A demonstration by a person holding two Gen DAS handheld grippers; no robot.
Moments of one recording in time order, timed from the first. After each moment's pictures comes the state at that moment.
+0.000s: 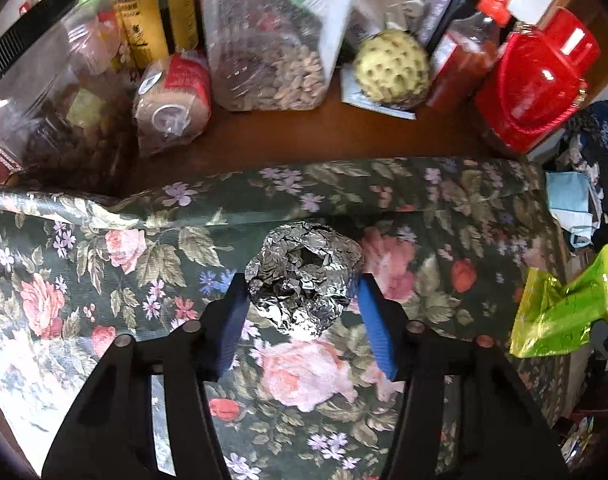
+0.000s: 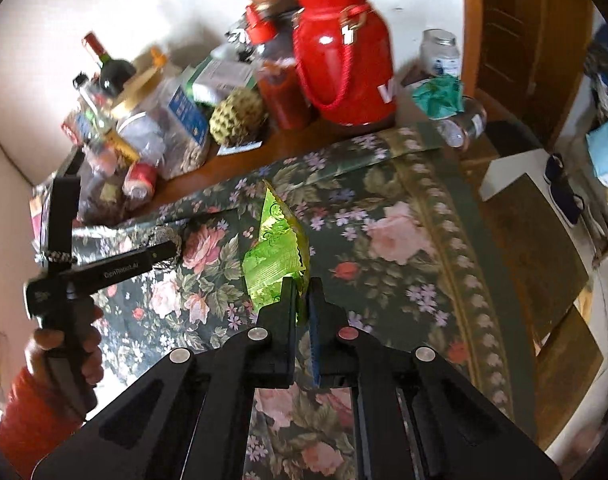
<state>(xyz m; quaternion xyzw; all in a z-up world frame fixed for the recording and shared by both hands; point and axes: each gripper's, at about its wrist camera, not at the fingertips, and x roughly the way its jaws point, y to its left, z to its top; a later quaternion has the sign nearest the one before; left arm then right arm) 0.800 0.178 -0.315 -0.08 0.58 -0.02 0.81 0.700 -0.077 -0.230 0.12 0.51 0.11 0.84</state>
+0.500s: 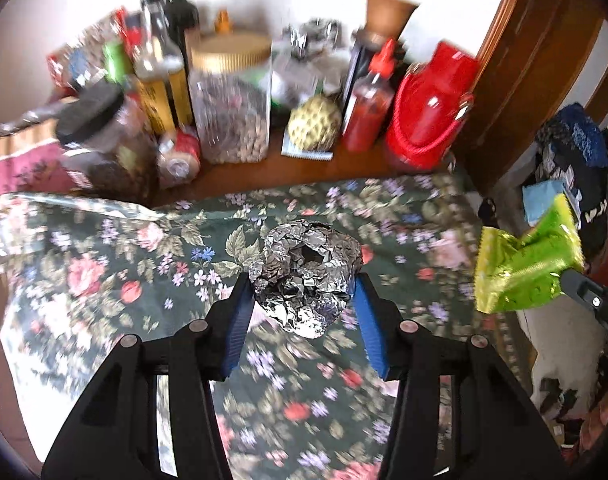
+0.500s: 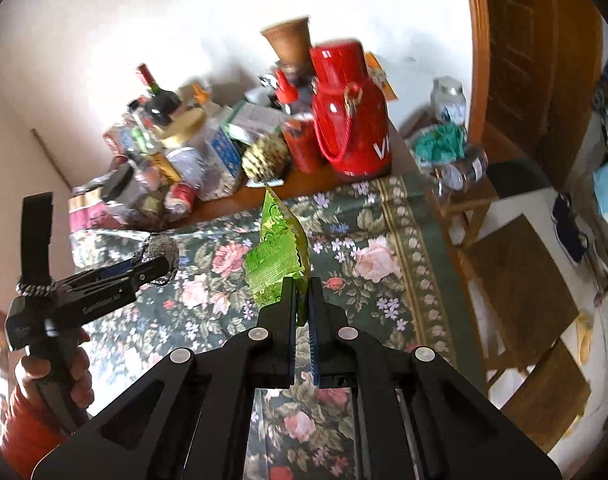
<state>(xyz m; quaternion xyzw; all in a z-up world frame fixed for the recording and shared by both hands) 0.705 0.125 -0.204 -0.06 0.49 -0.01 0.87 0.658 -0.112 -0.169 0.09 0.45 0.17 0.87</state>
